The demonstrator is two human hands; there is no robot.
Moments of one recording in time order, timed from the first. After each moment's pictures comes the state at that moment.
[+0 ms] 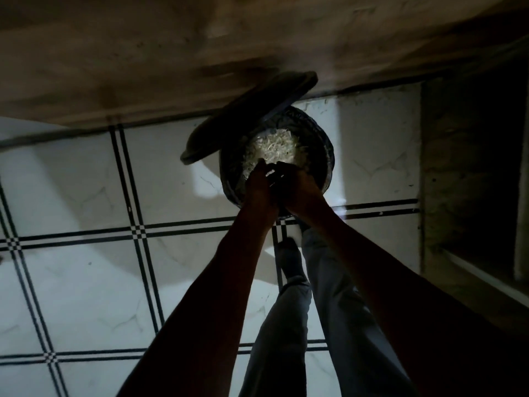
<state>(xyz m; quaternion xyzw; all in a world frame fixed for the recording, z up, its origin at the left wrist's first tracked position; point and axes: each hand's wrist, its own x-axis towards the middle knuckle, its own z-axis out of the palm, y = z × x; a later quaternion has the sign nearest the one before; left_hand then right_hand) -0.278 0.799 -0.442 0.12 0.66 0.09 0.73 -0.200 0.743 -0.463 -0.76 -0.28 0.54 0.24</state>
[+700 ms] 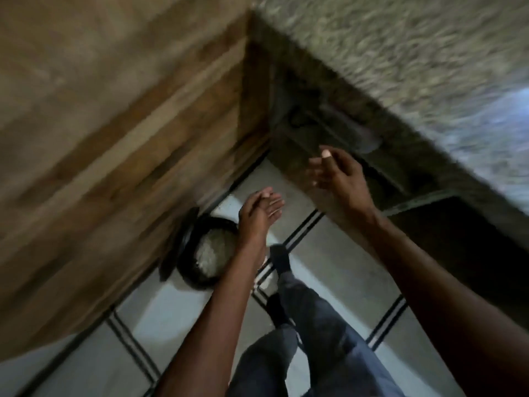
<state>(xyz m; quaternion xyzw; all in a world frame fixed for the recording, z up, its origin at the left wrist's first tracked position) -0.162 0.635 -0.135 0.46 0.40 0.01 0.79 -0.058 0.486 -0.100 -0.73 0.00 0.21 0.65</state>
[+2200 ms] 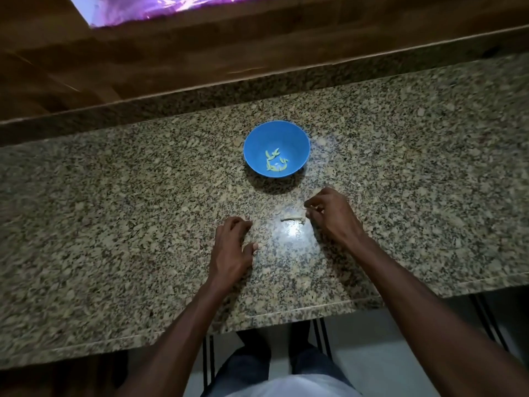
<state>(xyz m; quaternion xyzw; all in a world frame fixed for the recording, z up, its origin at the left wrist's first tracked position) 0.085 0.087 -0.058 0.91 -0.27 -0.14 0.28 -0.002 -0.178 -0.041 -0.92 0.20 -0.04 0.32</state>
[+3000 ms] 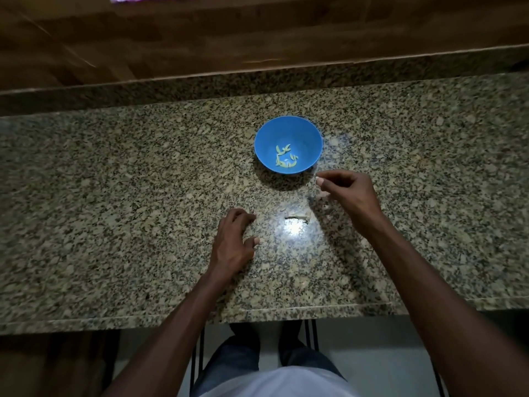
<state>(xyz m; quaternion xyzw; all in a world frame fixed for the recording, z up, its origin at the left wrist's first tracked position) 0.082 0.081 -0.053 0.91 -0.23 -0.15 0.31 0.015 -0.195 0.008 -0.71 0.30 -0.10 0.63</state>
